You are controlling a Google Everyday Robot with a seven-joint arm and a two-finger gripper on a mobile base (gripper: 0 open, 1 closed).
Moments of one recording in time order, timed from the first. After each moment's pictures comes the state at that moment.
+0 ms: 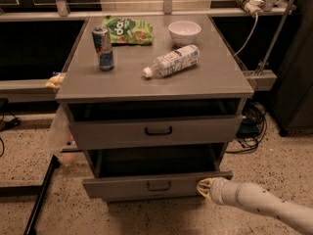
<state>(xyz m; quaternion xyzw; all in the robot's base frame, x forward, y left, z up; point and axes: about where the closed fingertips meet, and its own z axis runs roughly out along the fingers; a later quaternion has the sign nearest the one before) 0.537 -0.208 0.399 -0.60 0.70 -0.01 0.38</state>
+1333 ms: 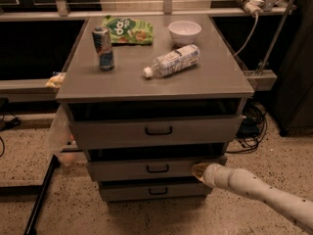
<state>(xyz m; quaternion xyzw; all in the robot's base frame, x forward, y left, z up) 0.610 -0.199 0.401 -0.60 0.68 -0.03 0.43</state>
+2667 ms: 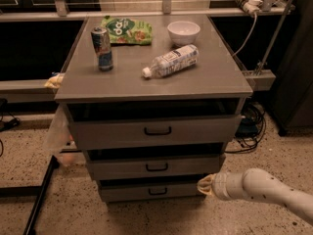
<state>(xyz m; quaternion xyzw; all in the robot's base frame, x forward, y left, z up) 0.525 -0.205 0.435 -0.61 0.71 0.06 0.35</state>
